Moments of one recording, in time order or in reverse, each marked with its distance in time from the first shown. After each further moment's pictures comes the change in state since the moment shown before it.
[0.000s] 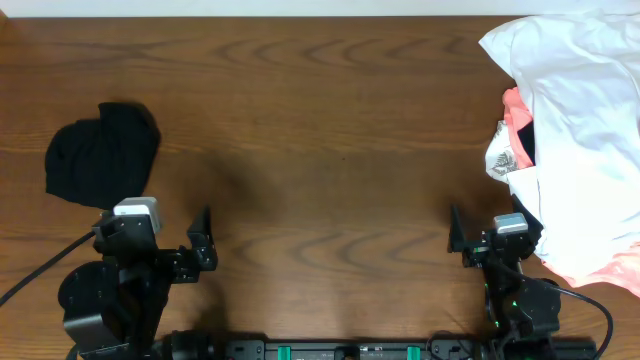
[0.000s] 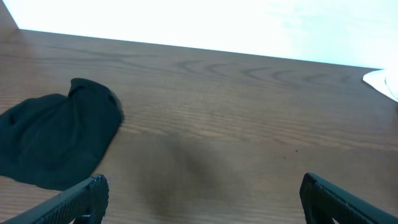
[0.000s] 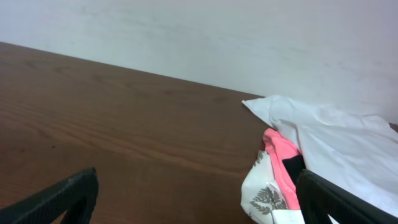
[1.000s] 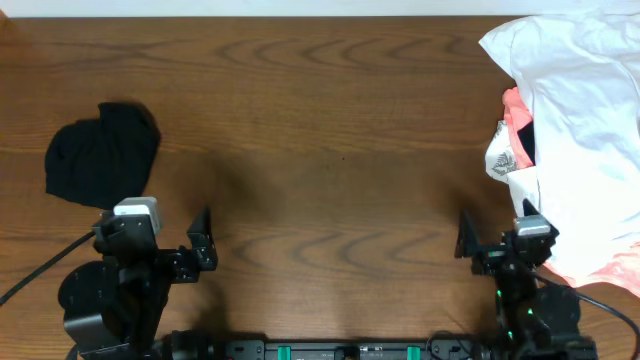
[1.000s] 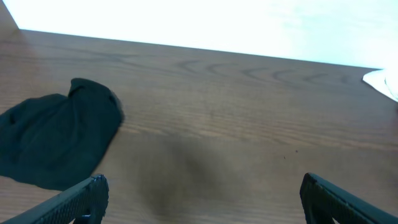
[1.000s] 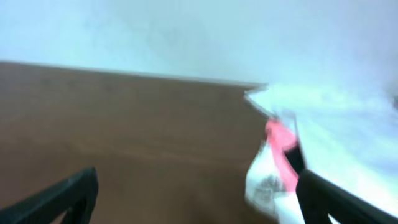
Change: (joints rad) left arm 0.000 0.000 0.000 0.000 0.000 0.000; right arm 0.003 0.000 0.189 -0.223 0.009 0.098
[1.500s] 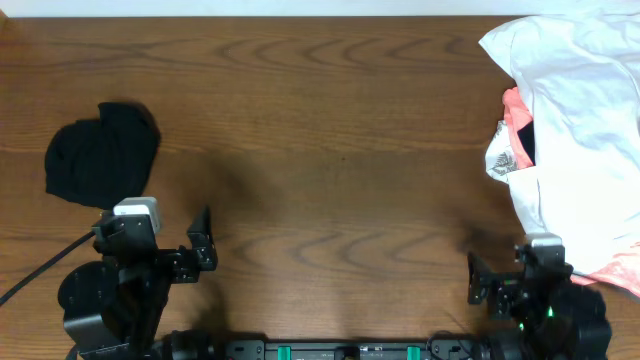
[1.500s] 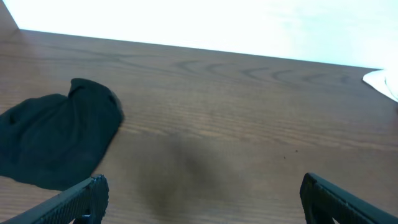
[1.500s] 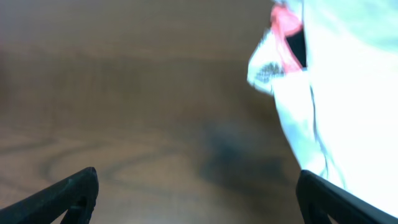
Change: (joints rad) left arm 0.000 0.000 0.000 0.000 0.000 0.000; right arm 0.001 0.149 0.415 -0.739 0.000 0.118
